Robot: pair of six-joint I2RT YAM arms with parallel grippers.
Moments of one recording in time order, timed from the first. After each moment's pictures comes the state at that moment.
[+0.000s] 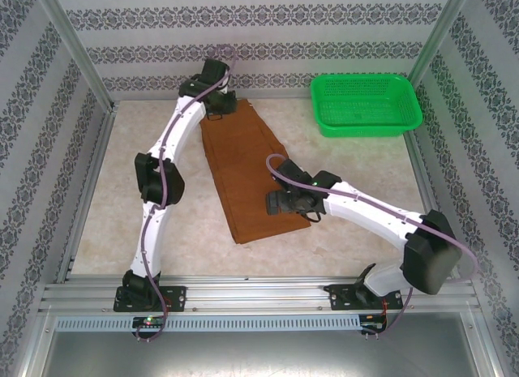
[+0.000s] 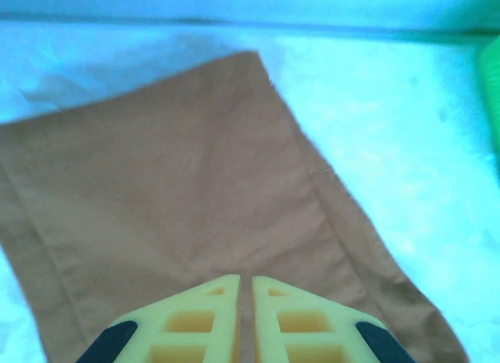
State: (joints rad) left arm -0.28 2.42 2.56 -1.01 0.06 -0.31; right arm 0.78 1.44 1.05 -0.81 0.14 0.65
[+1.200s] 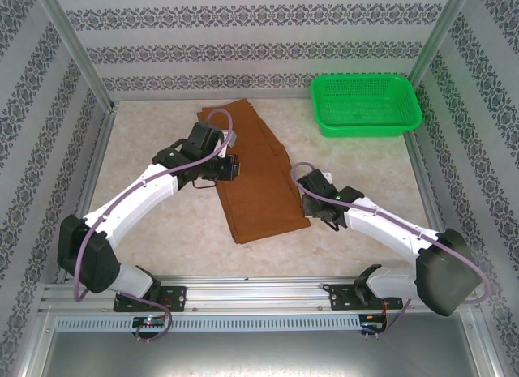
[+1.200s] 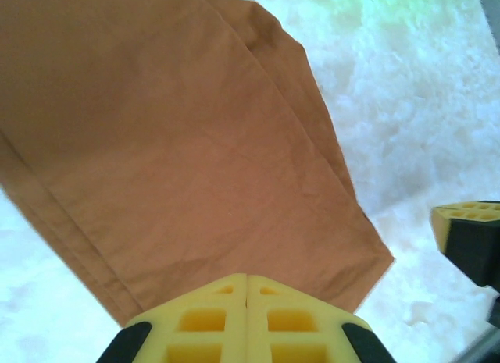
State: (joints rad) left arm -0.53 1.44 1.25 -0.66 0.16 -0.38; right arm 0.62 1.26 0.76 -0.62 0.28 0.57
